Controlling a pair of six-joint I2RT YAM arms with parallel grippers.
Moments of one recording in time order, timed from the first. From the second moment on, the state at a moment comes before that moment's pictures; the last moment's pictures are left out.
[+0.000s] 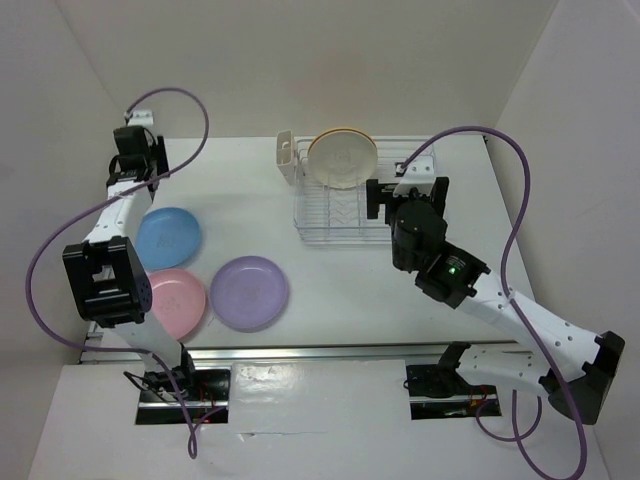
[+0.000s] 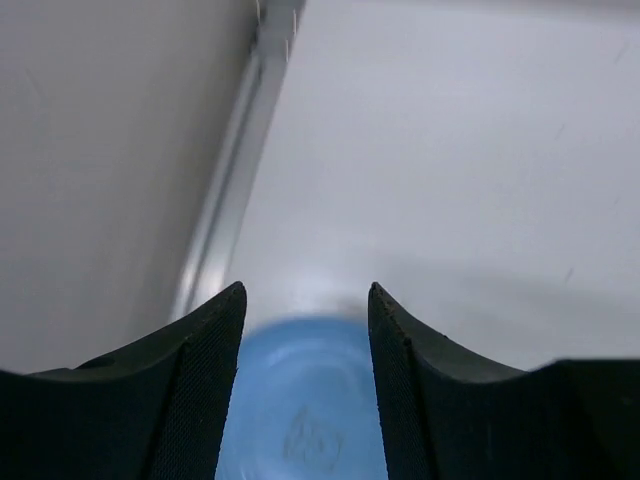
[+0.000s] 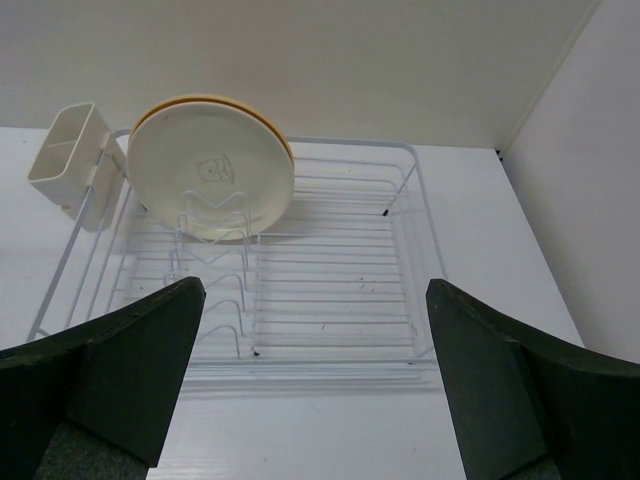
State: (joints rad) left arm 0.19 1.71 1.44 -0.11 -0.16 0.11; right arm 0.86 1.03 1.03 -0.07 0.94 -0.04
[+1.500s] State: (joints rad) left arm 0.51 1.90 1.36 -0.43 -0.01 0.02; right arm 0.86 0.97 1.02 -0.23 0.97 0.12
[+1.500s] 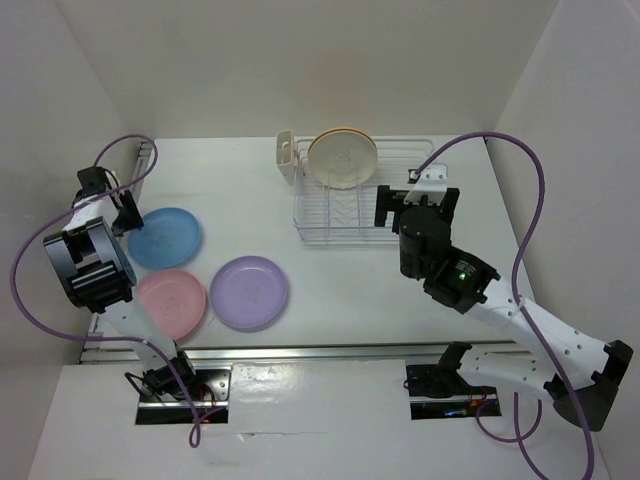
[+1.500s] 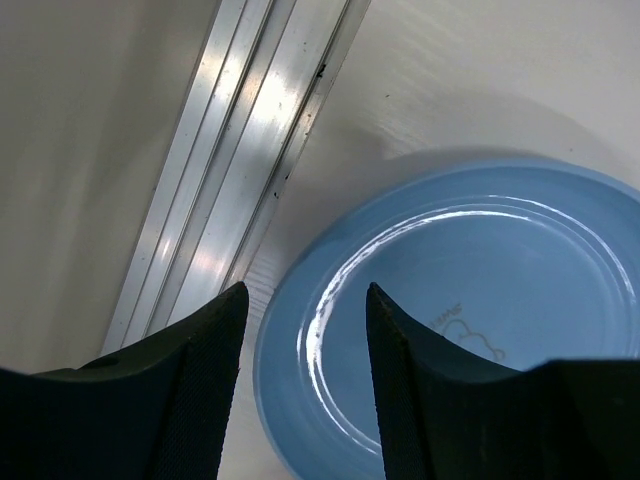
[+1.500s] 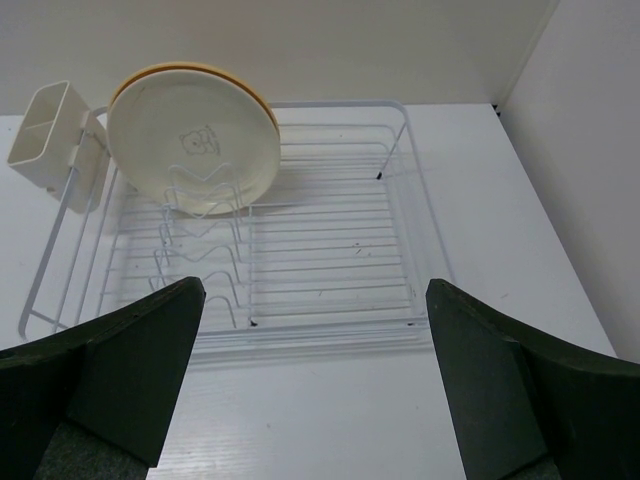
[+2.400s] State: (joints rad) left arm 0.45 2.05 1.47 -0.48 0.16 0.02; right arm 0.86 0.99 0.99 -0.23 0.98 0.14
